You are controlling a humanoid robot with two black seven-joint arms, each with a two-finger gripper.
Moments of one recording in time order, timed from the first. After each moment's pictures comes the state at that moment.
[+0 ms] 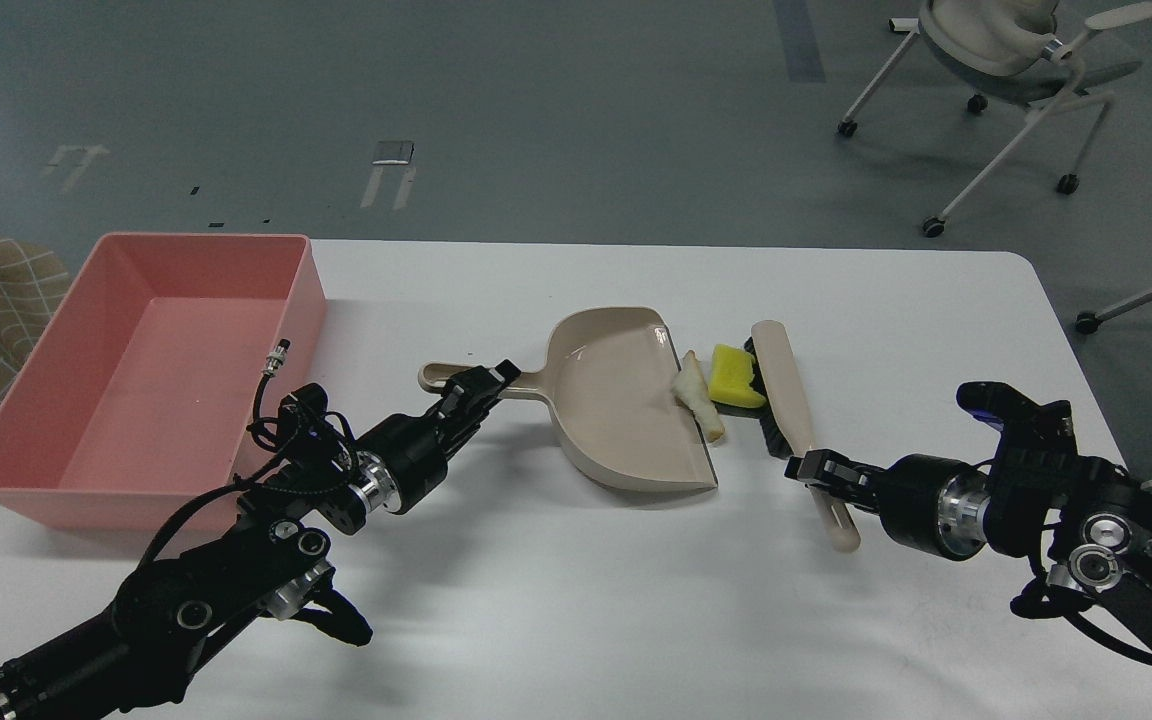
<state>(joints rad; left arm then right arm) -0.34 0.32 -0.67 -1.18 1.06 0.04 -0.25 0.34 -0.48 0.87 1.54 -1.37 0.49 -0.39</state>
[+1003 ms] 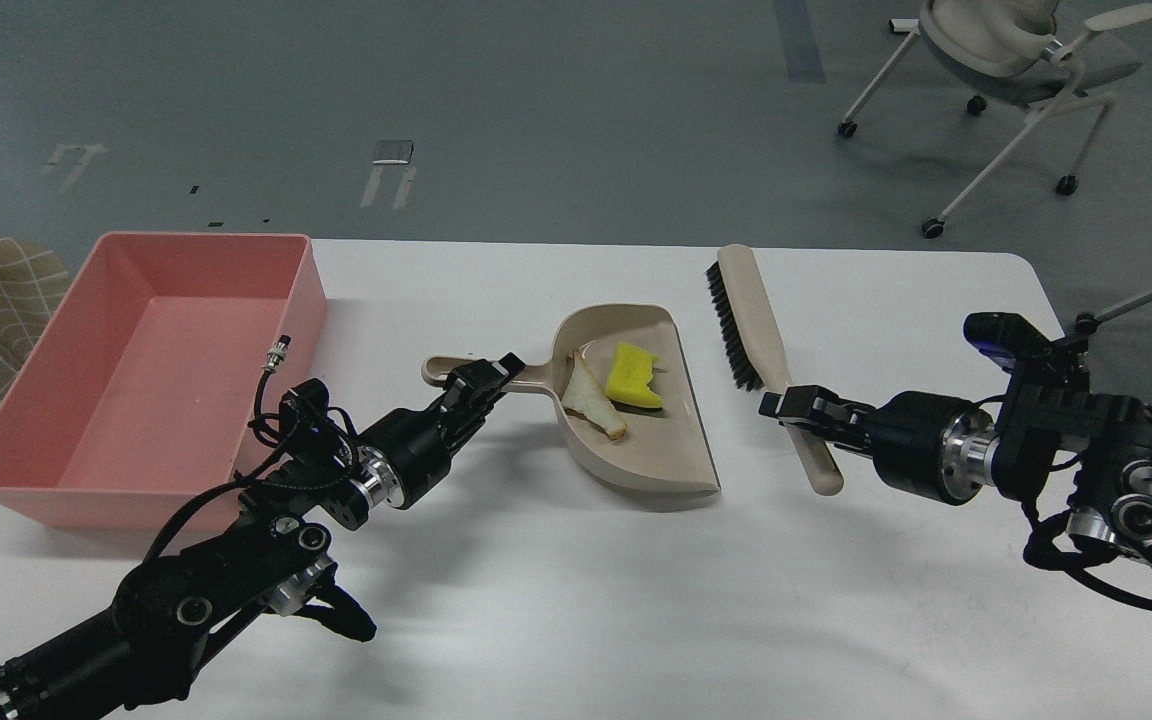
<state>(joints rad) -0.34 0.32 -0.69 -1.18 1.05 0.03 -0.26 0.39 -0.56 0.93 1.66 -1.24 0.49 -0.41</state>
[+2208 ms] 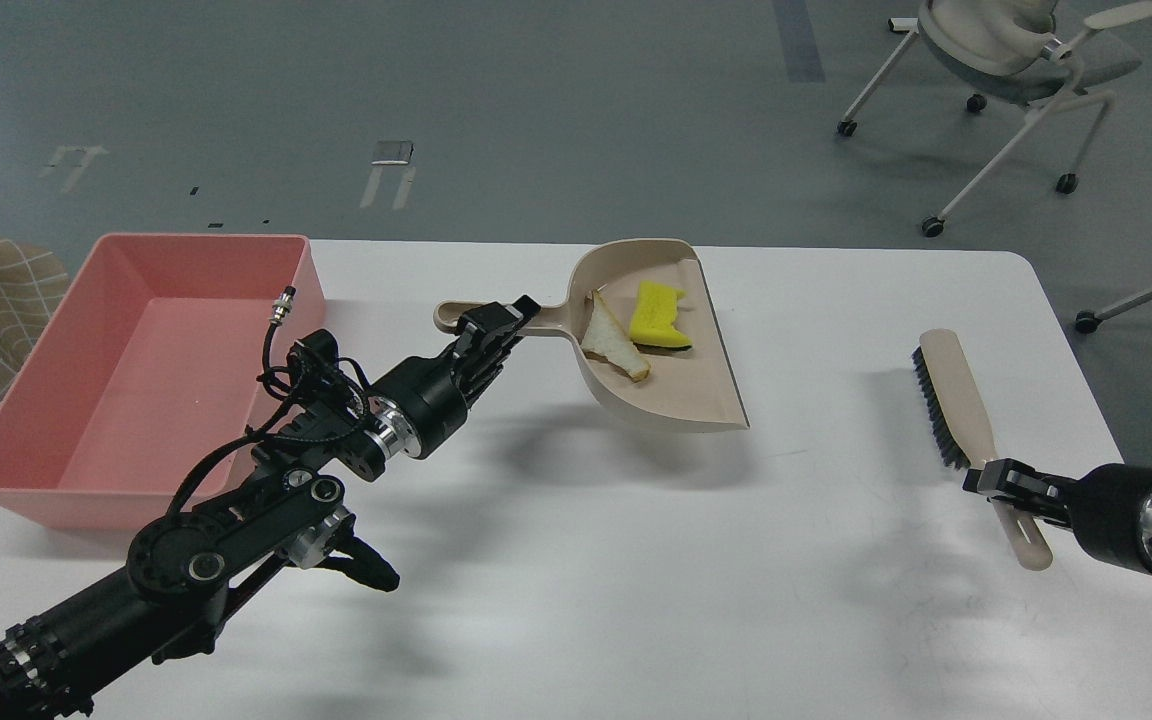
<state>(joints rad) -0.42 0.30 -0.72 -1.19 1.00 0.04 -0.25 0.20 -0.91 0.95 1.58 -1.25 0.49 -0.32</state>
